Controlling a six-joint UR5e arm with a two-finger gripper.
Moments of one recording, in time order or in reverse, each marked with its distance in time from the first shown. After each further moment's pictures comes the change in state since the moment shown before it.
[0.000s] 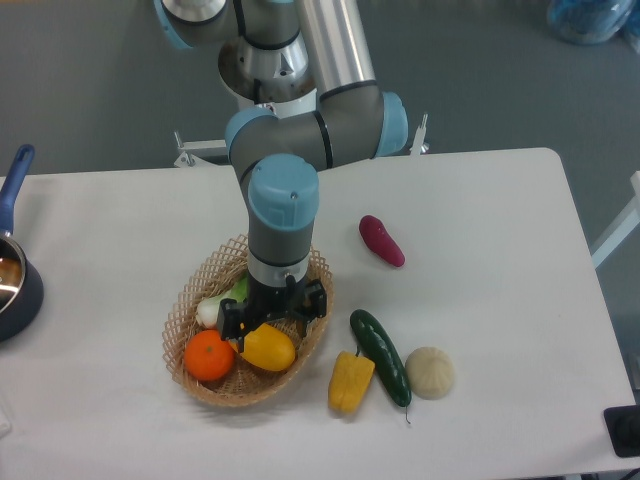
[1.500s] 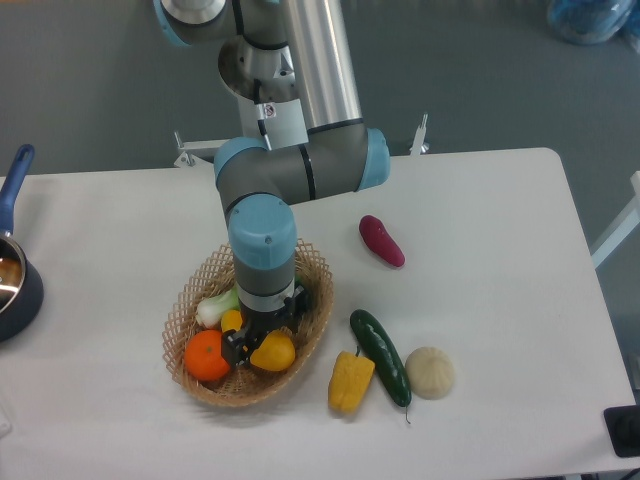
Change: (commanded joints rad) arm -0.051 -0.048 -0.003 -0.005 0.109 -0.318
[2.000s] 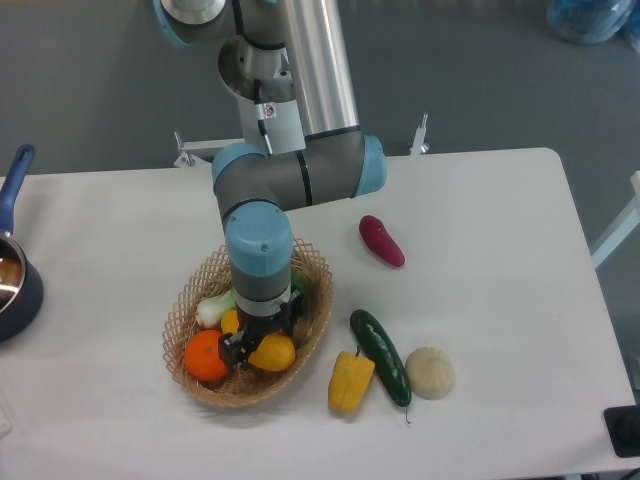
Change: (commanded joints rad) arm -0.003 -0.009 -0.005 0.000 -0.005 0.000
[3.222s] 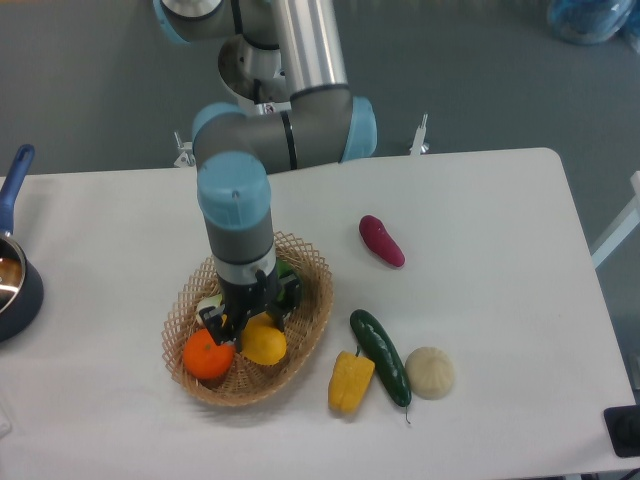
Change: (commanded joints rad) arm 0.011 0.160 0.090 -0.025 0.081 0.369
